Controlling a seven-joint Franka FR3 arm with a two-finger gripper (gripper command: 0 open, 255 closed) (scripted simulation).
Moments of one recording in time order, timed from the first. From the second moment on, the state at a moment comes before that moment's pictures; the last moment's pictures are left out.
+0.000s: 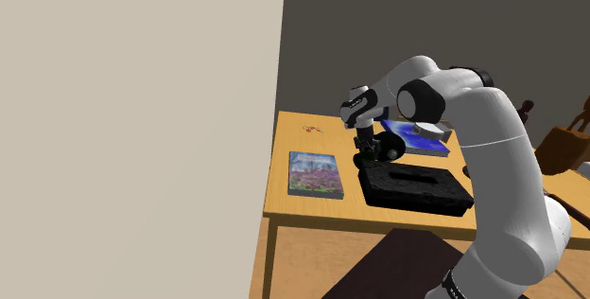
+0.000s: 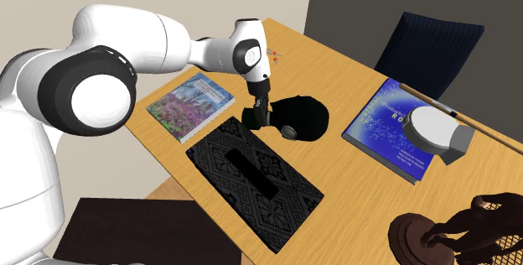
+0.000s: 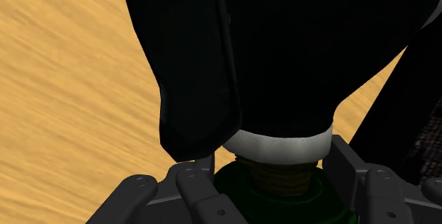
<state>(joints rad) -0.11 0.69 -0.46 -1.62 -0.03 2.02 -1.96</state>
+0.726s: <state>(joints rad) -0.09 0.63 -0.47 -1.60 -0.05 1.93 -1.97</state>
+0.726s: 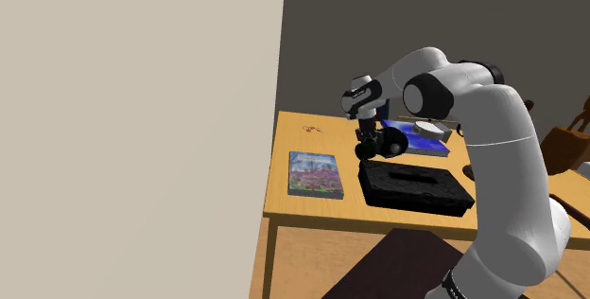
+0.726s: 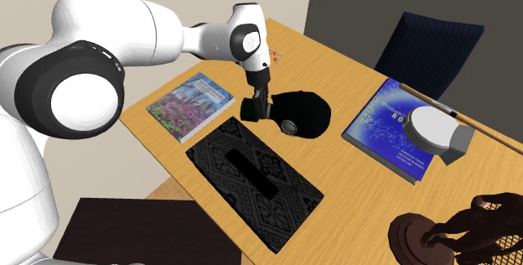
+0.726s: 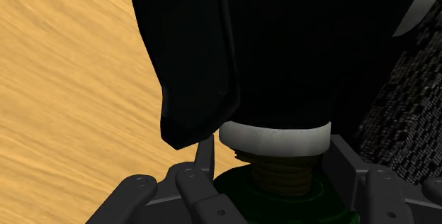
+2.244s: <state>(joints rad) -0.08 0.51 -0.50 -1.47 -0.08 1.69 -2.01</state>
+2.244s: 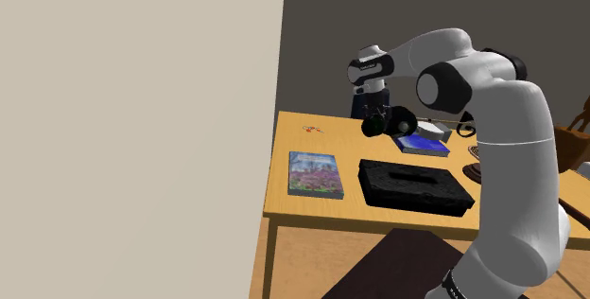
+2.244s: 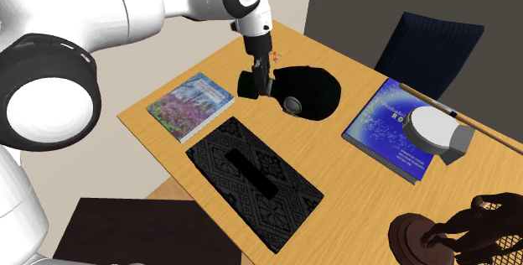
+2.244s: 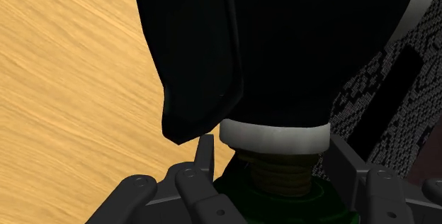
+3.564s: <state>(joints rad) 0.04 -0.33 -0.50 -2.41 -0.45 1.81 -1.70</state>
